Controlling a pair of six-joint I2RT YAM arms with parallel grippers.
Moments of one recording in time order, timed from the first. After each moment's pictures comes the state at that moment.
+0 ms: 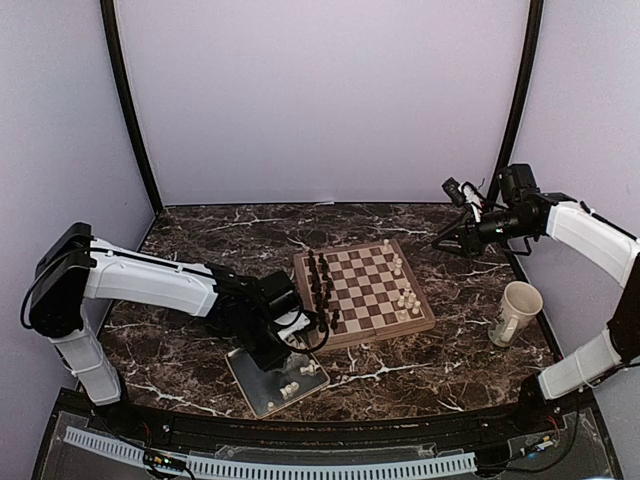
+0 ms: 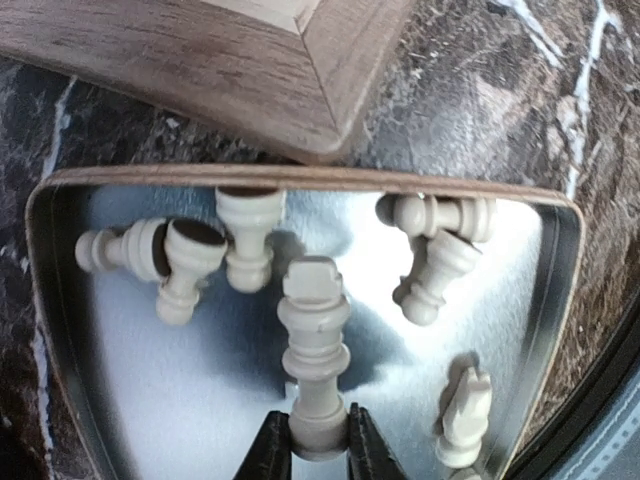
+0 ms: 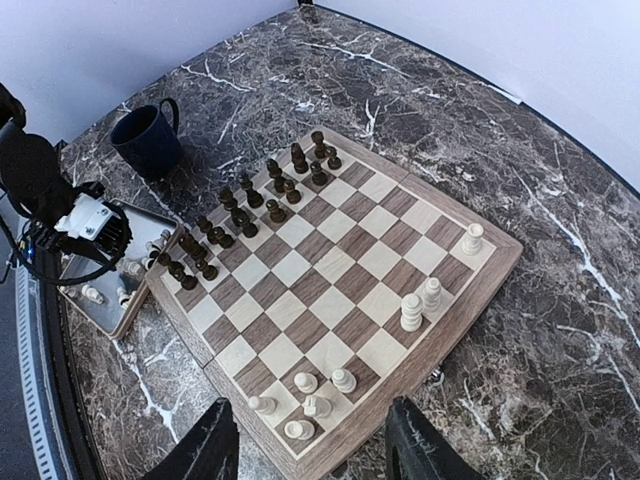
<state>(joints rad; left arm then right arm) -1.03 1.76 1.08 -0.66 0.09 -0.13 0.15 1.36 1.10 -0.62 -0.80 -0.48</state>
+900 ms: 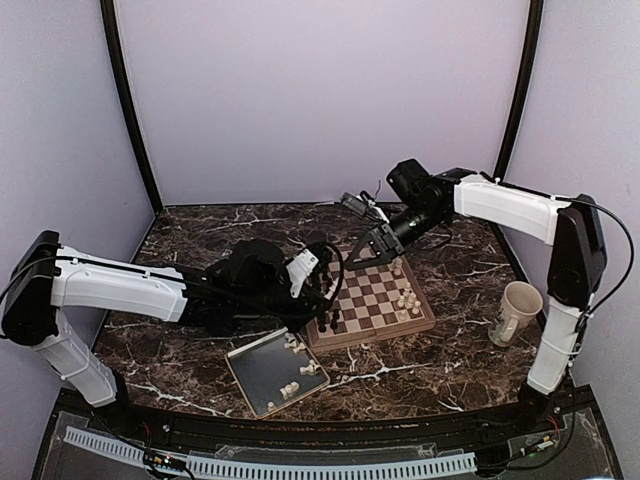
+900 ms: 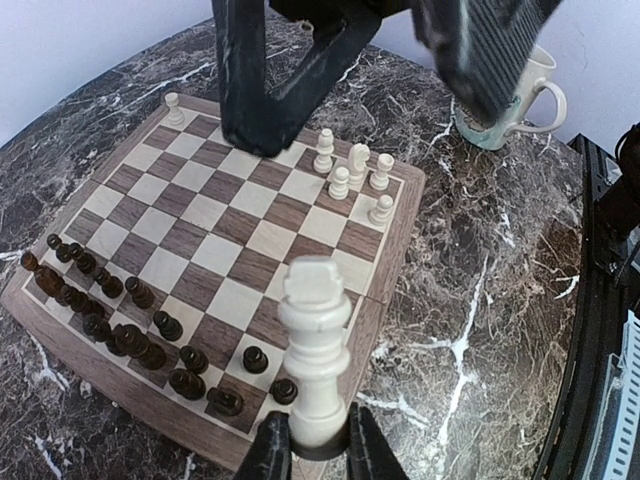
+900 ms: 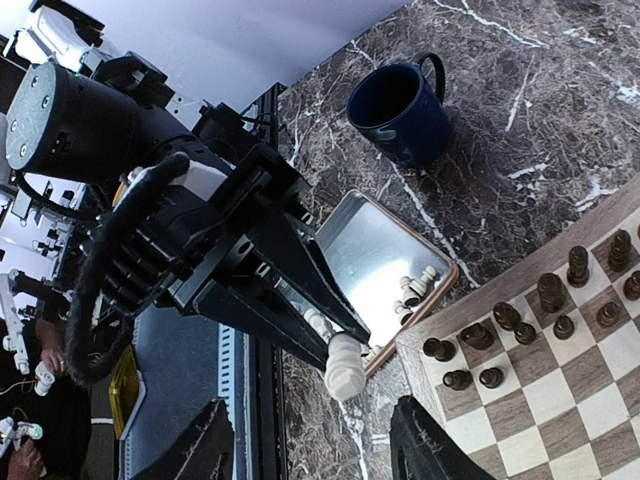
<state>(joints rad) -1.03 1.56 0.93 0.07 0.01 -0.13 0.59 1.84 1.58 -0.88 -1.07 -0.29</state>
